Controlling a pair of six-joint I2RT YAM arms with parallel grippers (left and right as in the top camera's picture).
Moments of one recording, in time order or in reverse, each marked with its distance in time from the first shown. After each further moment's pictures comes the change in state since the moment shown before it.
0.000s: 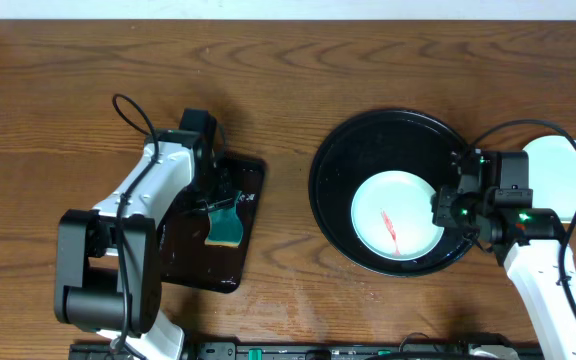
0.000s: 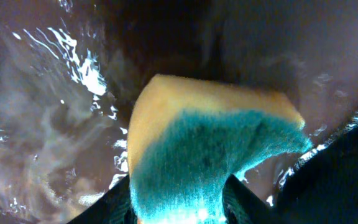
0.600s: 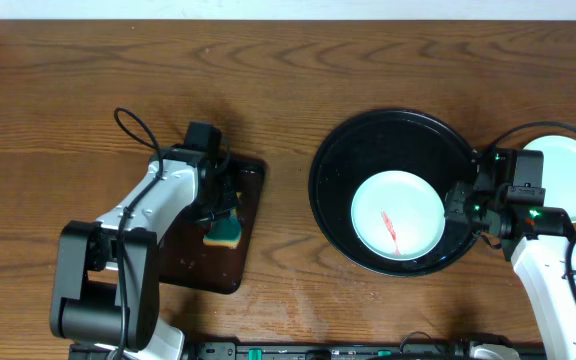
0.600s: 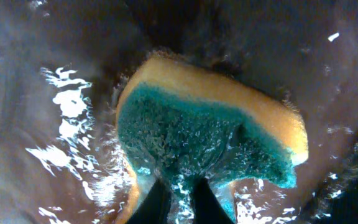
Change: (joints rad) left arm -0.029 -0.053 -0.157 0.197 -0.009 -0.083; right arm -0.072 0.026 0.000 0.027 0.017 0.037
